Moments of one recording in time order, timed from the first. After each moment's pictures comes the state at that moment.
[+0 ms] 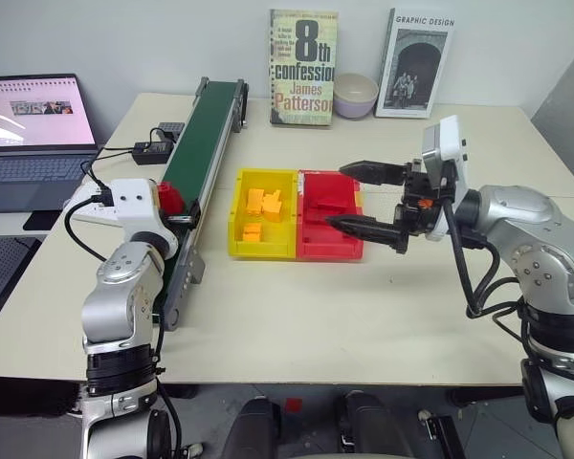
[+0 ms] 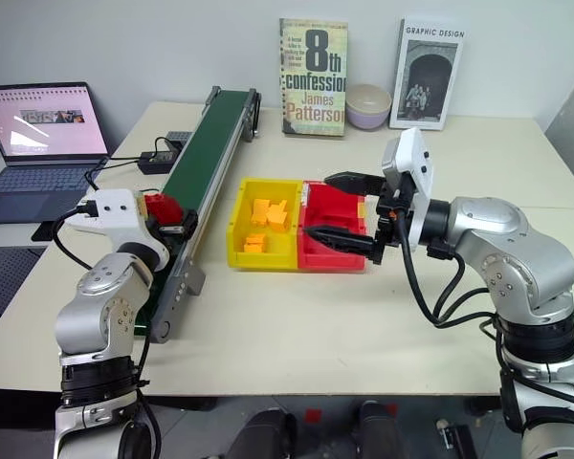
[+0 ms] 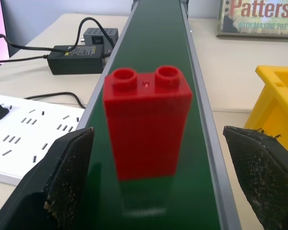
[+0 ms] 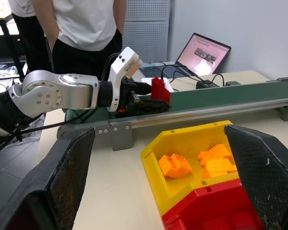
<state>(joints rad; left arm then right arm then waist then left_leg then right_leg) -0.40 0.35 0.30 -0.12 -0.25 0.64 -0.10 -0.68 -0.60 -0.02 -0.39 0.71 0.79 0.84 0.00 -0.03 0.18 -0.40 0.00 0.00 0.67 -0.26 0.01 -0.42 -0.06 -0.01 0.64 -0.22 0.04</state>
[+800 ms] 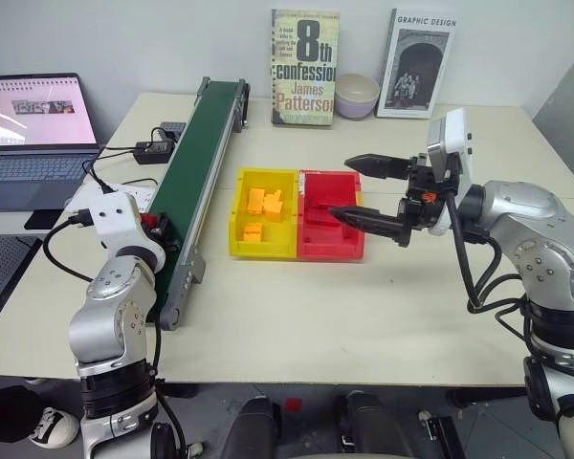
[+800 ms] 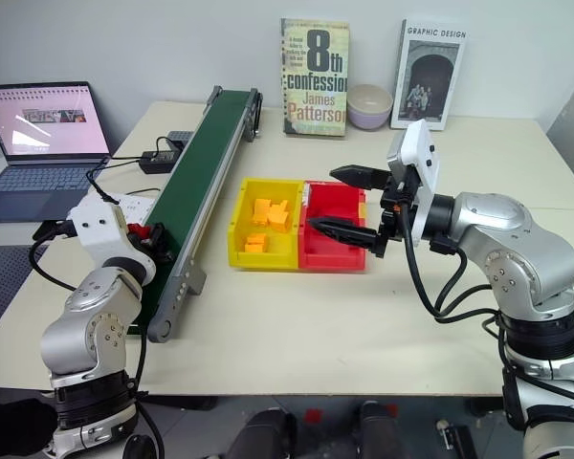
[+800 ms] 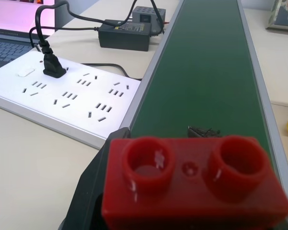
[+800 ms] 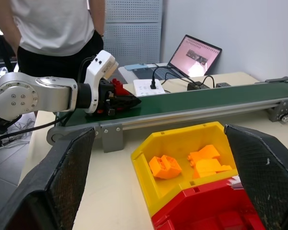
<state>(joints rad) -0.35 0.32 0.38 -0.24 -0.28 0.77 0.03 -0.69 -0.62 -0.02 -0.37 0.71 0.77 0.83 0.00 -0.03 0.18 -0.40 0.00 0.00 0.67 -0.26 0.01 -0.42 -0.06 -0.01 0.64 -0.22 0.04</state>
